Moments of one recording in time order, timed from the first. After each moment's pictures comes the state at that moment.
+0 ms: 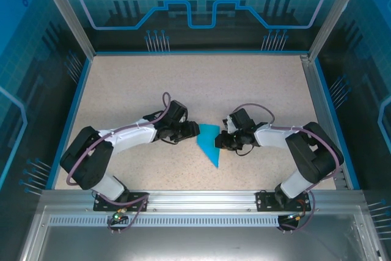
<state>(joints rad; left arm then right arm) -0.62 1.56 0.85 -0.29 0.21 -0.90 0.53 1.59 0.64 -0.13 -0.48 0.66</state>
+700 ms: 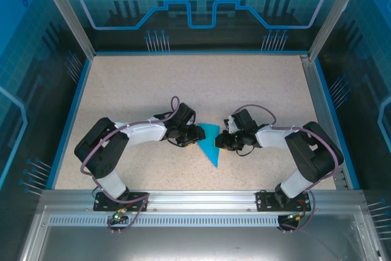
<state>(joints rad) -0.66 1.70 0.90 -0.26 0.30 -0.99 0.51 1.60 0.61 -0.07 -0.52 0.68</state>
